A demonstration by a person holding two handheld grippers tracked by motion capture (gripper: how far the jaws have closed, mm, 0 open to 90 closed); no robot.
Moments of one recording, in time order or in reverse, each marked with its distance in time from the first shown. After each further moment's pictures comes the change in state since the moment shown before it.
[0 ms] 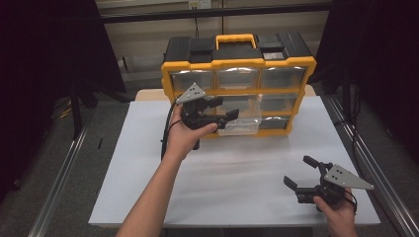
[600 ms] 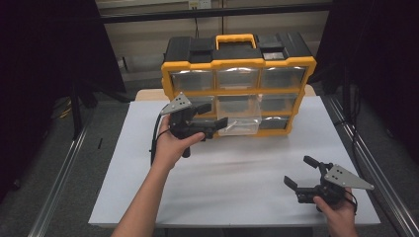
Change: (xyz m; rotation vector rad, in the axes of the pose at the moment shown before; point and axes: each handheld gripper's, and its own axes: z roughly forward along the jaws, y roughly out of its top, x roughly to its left) left arm 0.006 -0.022 -0.031 -0.044 -0.003 -0.012; right arm 0.000 0.000 0.000 0.001 -0.010 0.005
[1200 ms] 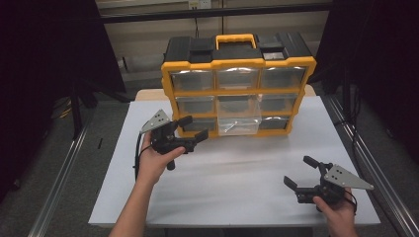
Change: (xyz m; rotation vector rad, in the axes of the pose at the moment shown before) left arm 0.016 -0.041 -0.046 -0.031 0.064 -0.029; right arm 0.001 0.000 0.000 0.007 0.004 0.001
